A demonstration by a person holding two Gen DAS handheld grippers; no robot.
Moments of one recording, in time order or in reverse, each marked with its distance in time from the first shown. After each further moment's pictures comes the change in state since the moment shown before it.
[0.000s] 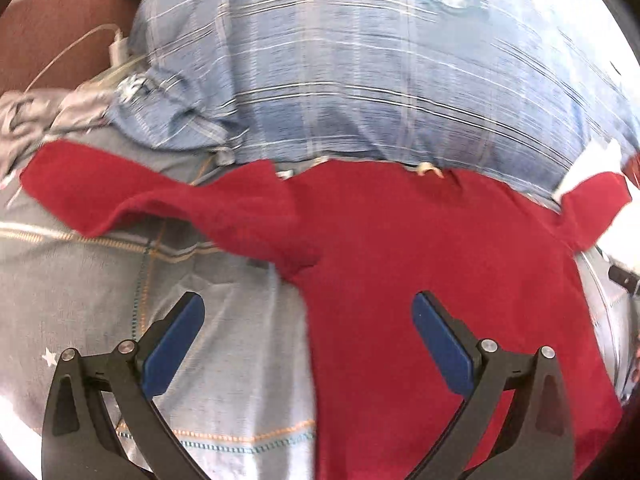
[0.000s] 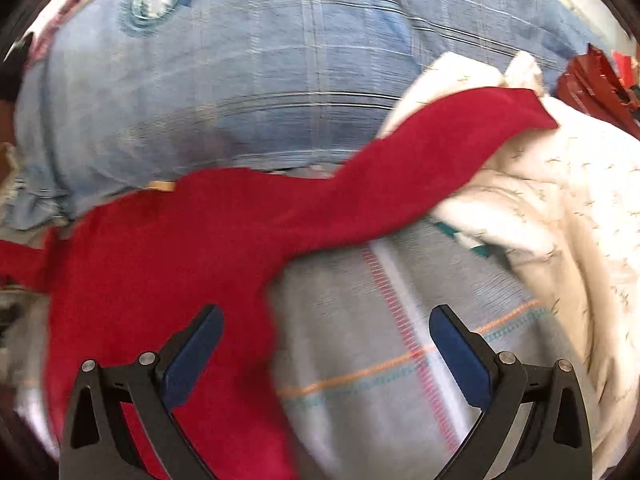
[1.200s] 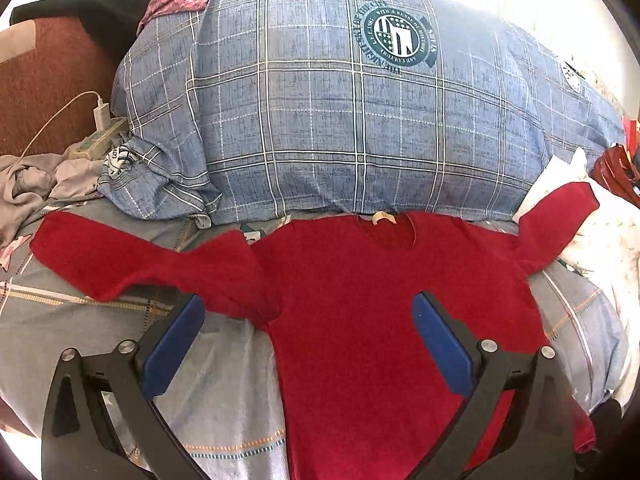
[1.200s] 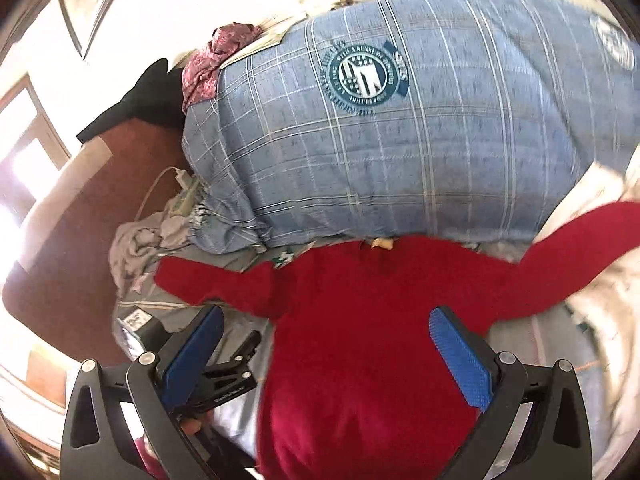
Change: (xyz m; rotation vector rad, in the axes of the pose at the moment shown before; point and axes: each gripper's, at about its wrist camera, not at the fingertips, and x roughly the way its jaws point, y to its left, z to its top) left arm -0.053 -0.022 0.033 0.048 -0.123 -0.059; right arm -0.161 0.115 0.090 -0.111 -0.010 0.459
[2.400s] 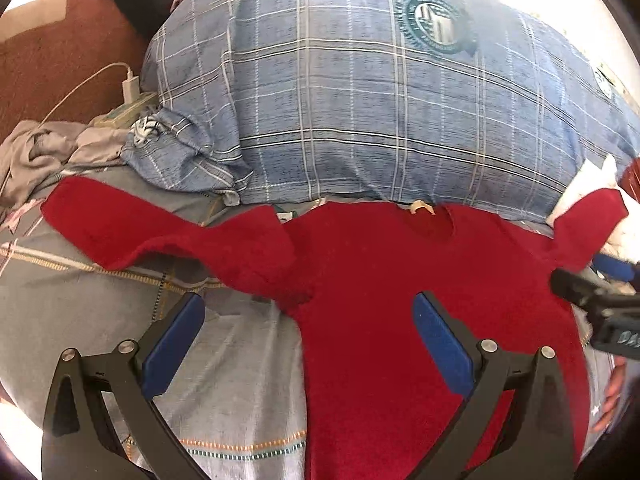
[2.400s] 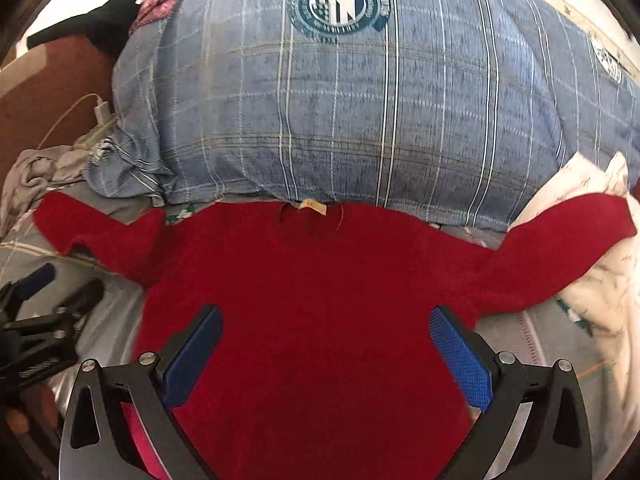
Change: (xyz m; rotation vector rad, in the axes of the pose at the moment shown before) left arm 0.026 0.021 -0.024 -0.071 0.006 0.095; right arm 0.146 -0.026 -0.081 -0.125 -0.045 -0.307
